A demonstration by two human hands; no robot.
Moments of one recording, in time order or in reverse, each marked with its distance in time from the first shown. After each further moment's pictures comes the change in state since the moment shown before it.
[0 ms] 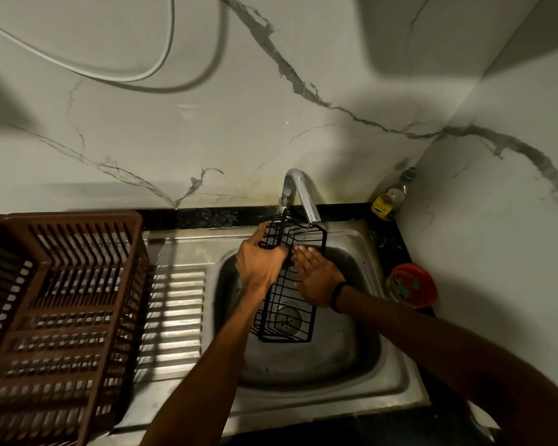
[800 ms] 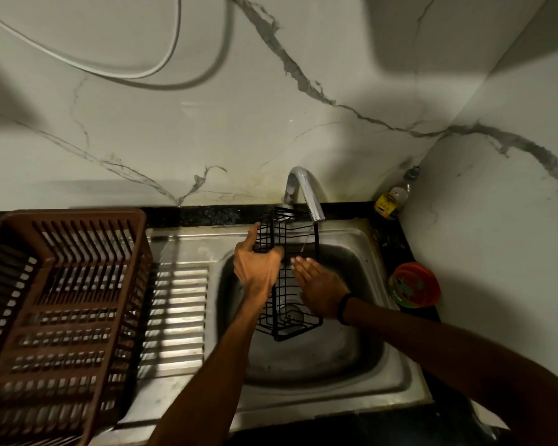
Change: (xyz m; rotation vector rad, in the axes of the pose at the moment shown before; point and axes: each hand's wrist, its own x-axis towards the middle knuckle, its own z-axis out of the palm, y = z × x) left_hand -0.001 -0.019 0.002 -0.092 0.162 0.009; right_hand -0.020 -0.017 0.016 0.060 0.067 -0.098
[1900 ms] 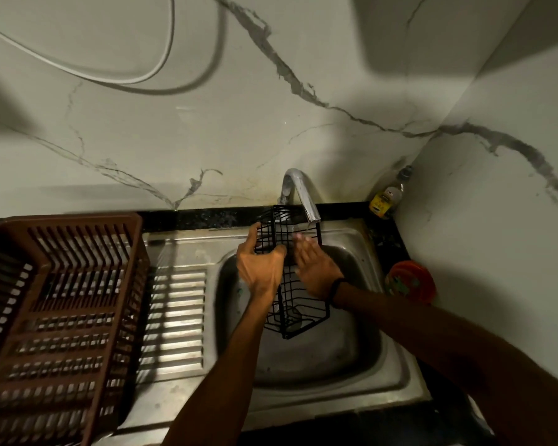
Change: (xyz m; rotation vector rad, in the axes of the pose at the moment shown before) left_hand -0.007 0.005 0.016 -0.165 0.073 -0.022; right_hand 0.029 0.014 -0.013 -0.055 0.089 0.172
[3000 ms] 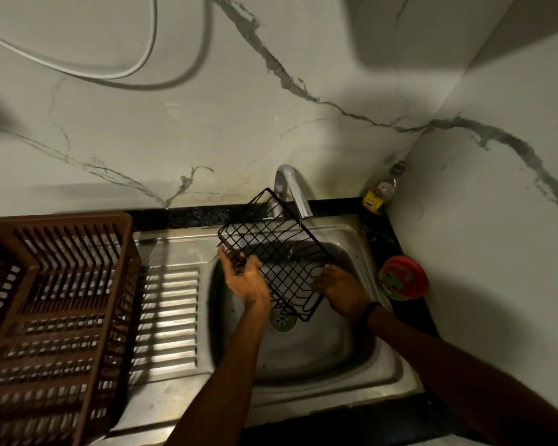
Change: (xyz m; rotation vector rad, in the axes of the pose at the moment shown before) left_hand -0.010 -0.031 -0.001 -0.546 0.183 -0.159; right_hand -0.075 0.030 0.009 0.221 -0.024 -0.202
